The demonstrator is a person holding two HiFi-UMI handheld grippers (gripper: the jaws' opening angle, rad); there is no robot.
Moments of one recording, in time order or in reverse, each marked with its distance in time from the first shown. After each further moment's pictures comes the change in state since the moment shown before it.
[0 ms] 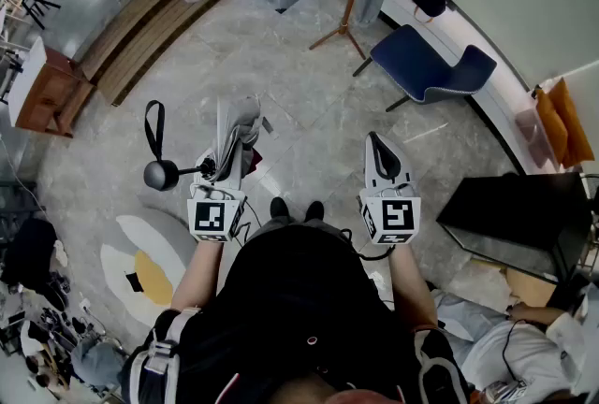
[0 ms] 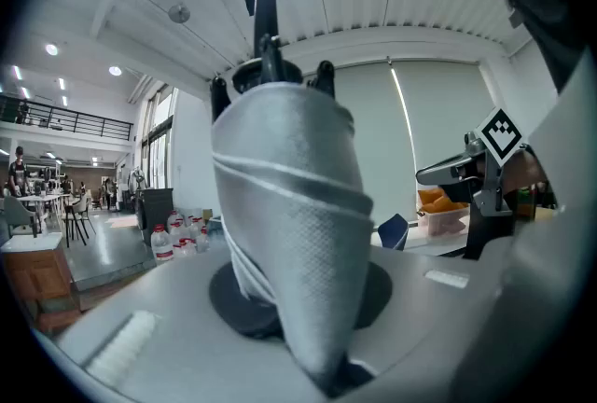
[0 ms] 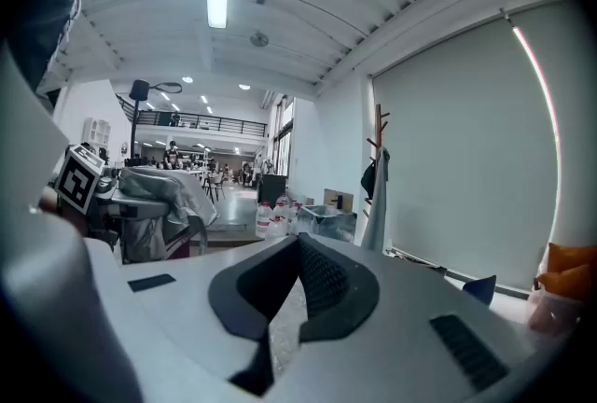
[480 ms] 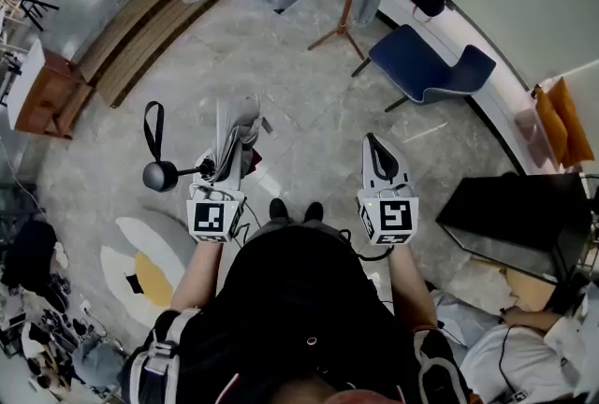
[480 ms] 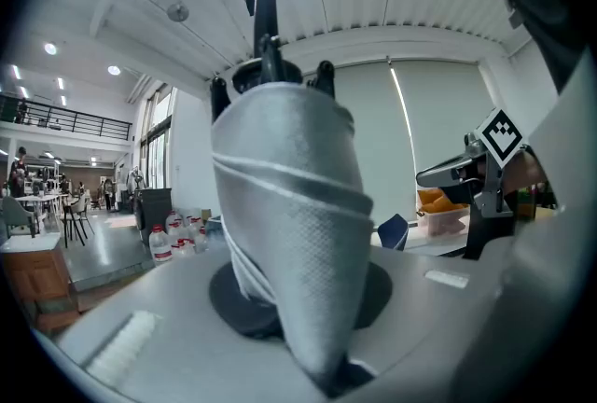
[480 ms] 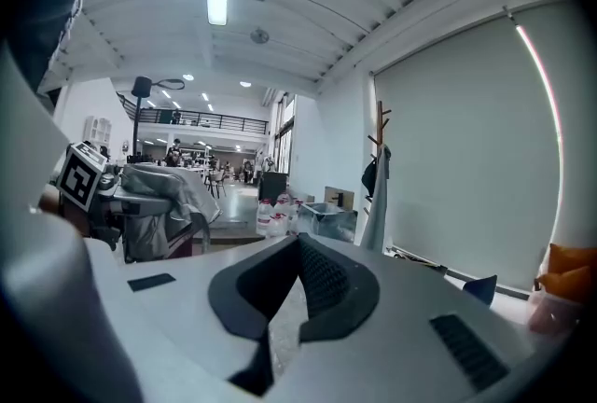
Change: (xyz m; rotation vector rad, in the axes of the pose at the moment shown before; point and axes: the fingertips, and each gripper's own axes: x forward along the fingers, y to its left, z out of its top) left arm 0.005 -0.001 -0.001 0.002 -0.001 -0.001; right arm 0.002 -0.001 -0.003 -0.003 0.008 0.002
